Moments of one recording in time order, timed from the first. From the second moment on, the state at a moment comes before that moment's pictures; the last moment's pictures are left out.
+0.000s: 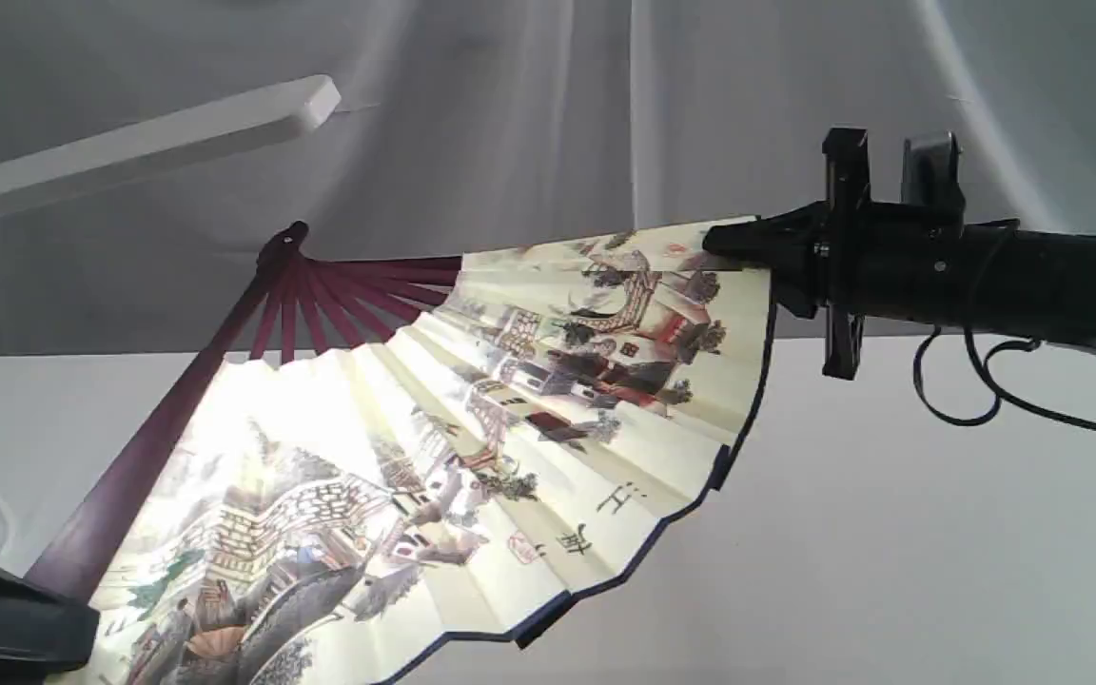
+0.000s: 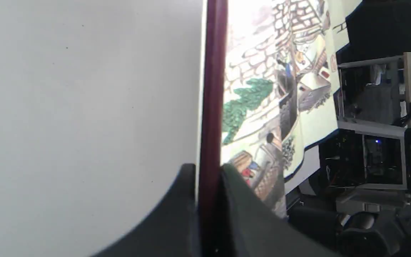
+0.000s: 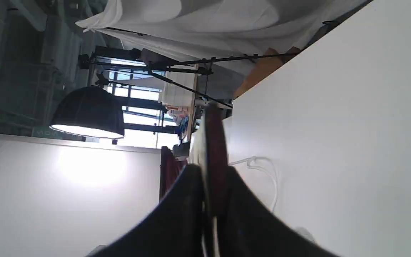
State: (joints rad) left arm 0.30 1.31 -0.74 -1.05 1.30 0.68; right arm -0.03 2.10 -1.44 1.75 1.12 -0.77
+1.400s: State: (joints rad) left arm 0.37 1.25 -0.80 -1.03 1.31 0.61; right arm 0.02 2.10 -1.58 1.75 1.05 -0.75
